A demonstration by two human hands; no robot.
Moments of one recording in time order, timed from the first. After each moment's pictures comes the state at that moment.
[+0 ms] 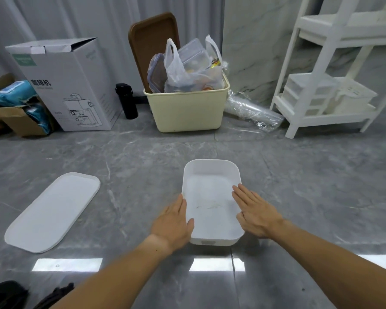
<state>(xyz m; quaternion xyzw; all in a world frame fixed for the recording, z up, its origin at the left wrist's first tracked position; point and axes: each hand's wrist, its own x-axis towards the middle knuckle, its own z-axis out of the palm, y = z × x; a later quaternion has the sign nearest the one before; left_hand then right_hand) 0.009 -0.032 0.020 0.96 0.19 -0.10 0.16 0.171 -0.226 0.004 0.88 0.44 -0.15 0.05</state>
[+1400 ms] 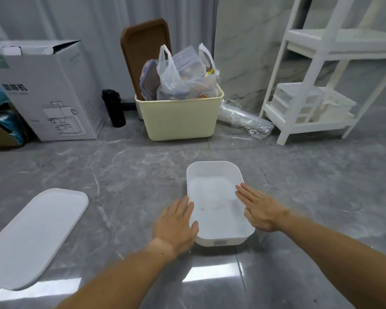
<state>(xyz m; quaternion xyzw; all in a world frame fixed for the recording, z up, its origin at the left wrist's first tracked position) 0.039 0.005 -0.001 0.98 0.12 -0.12 0.07 0.210 -0.212 0.009 0.88 0.44 -0.13 0.13</state>
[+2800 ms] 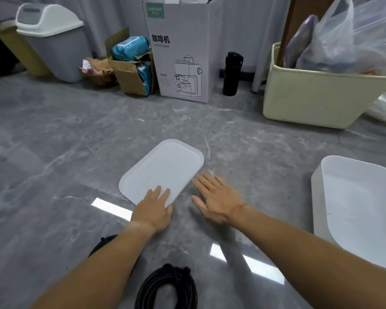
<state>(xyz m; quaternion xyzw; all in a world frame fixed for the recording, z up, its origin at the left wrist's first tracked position) -0.179 0.225 -0.041 0.87 0.44 -0.15 0.17 -0.001 0.120 -0.032 0.75 0.65 -0.13 0.01</state>
